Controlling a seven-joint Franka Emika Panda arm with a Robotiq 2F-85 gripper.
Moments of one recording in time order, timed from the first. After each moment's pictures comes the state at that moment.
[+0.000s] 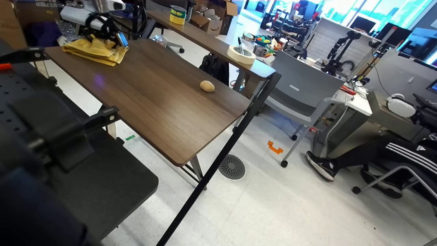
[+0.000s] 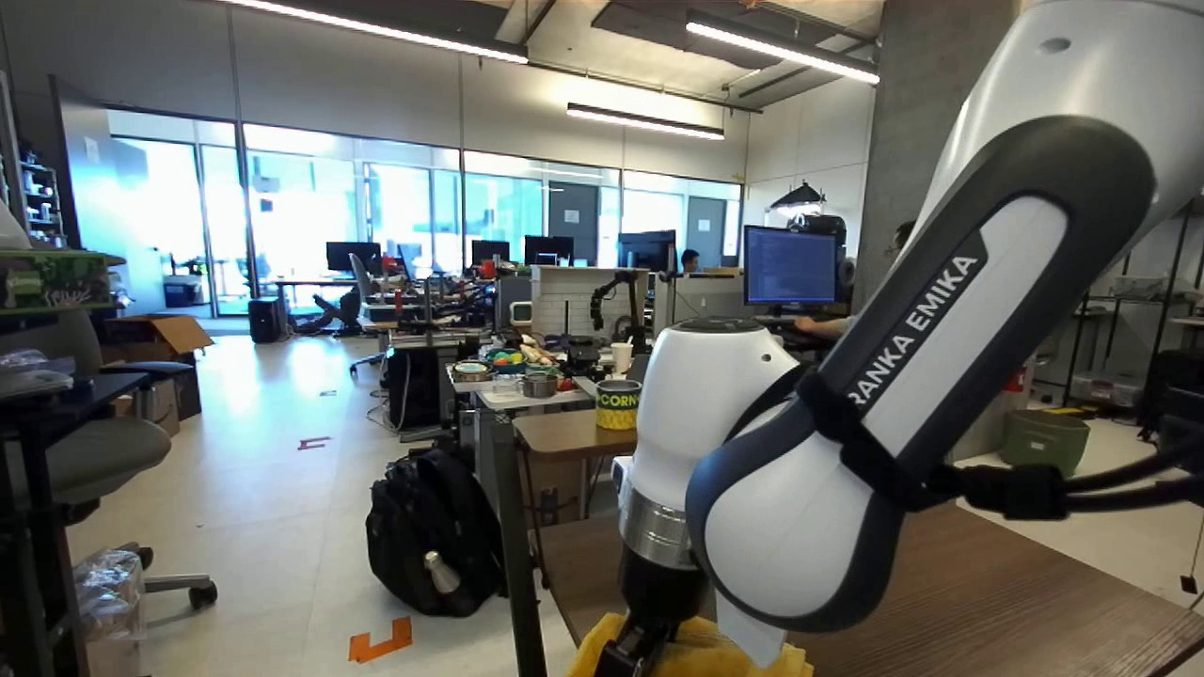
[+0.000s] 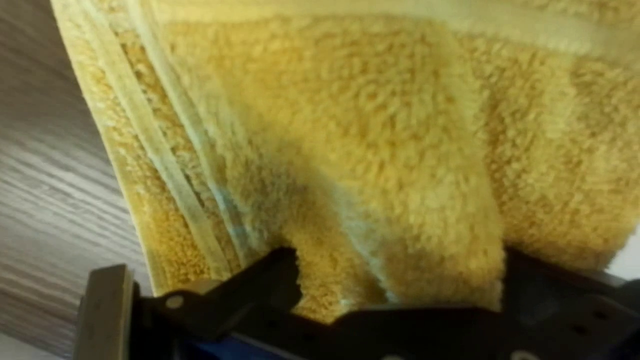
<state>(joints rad) 0.45 1.06 0.06 -1.60 -0.19 2.80 -0.03</state>
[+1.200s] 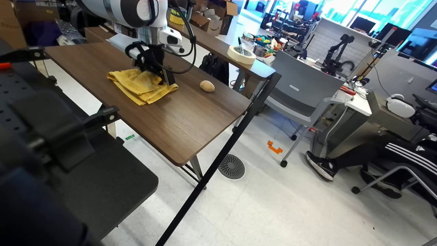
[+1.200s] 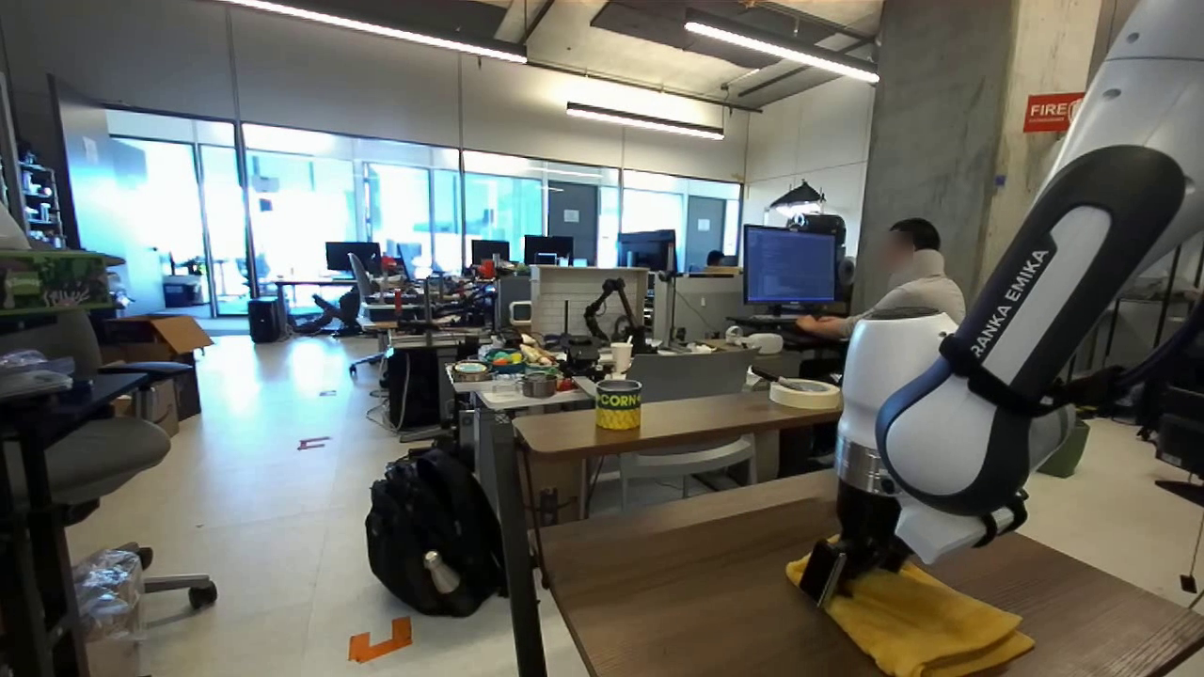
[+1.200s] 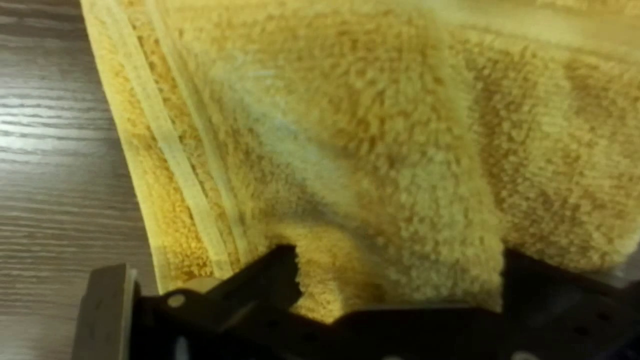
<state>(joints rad) 0.20 0.94 -0.10 -1.85 -0.09 2.85 0.16</state>
